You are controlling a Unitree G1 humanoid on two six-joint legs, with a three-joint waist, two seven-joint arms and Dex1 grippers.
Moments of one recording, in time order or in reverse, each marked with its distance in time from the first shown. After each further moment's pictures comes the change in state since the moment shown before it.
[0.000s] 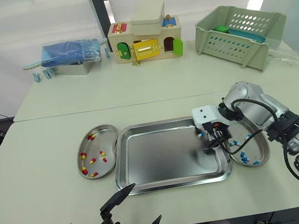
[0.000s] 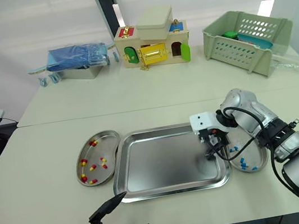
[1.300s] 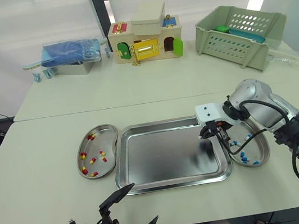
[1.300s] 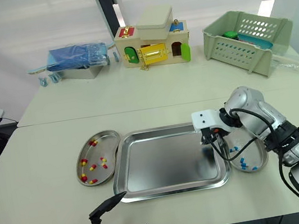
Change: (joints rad) left arm -0.082 0.060 -0.009 0.109 -0.029 -0.042 -0.041; right arm 0.075 -0.059 -0.087 -0.212 0.061 0.143 0.023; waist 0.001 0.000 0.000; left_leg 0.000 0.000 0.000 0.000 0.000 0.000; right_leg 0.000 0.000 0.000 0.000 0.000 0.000
